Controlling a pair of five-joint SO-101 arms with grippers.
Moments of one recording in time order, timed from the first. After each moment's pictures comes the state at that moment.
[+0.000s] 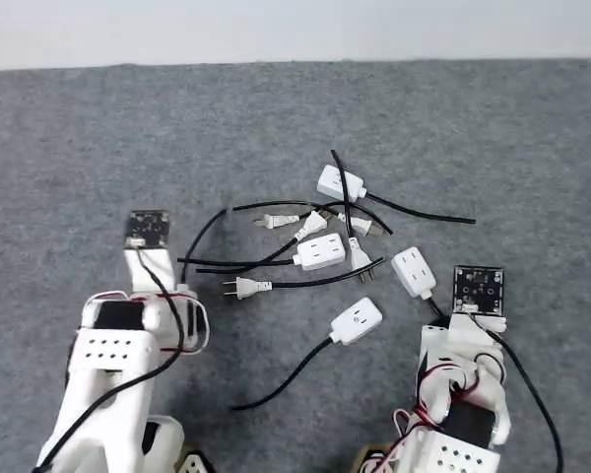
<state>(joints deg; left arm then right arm) -1.3 -41.1 66.0 63.7 9.0 17.3 -102.9 95.4 62.0 13.8</state>
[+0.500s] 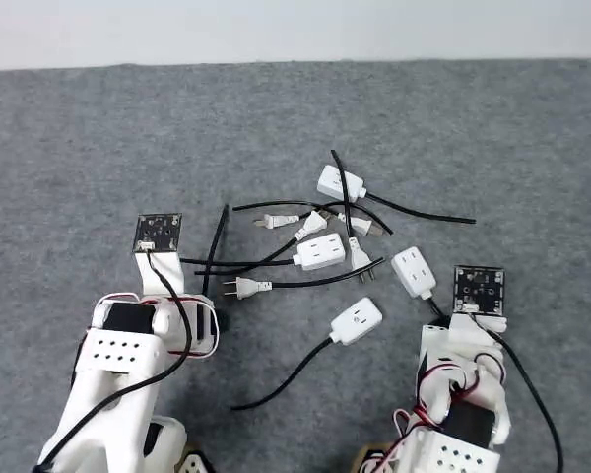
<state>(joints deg) 1.8 -41.5 66.9 63.5 12.8 17.1 -102.9 94.9 62.2 10.9</state>
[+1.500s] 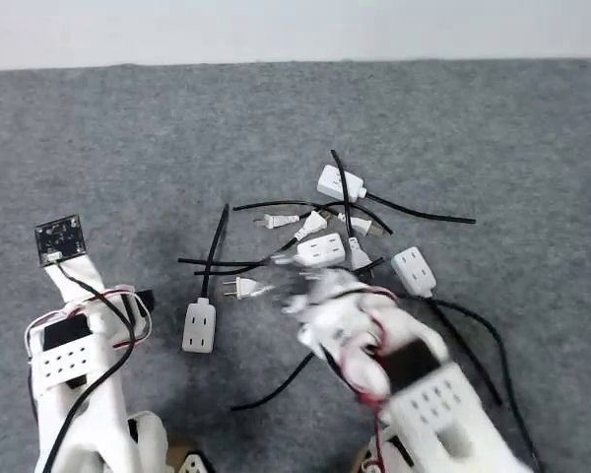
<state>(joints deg) -25.4 -41.5 70.2 50.5 4.7 -35.0 -52.5 58.4 53.8 37.8</state>
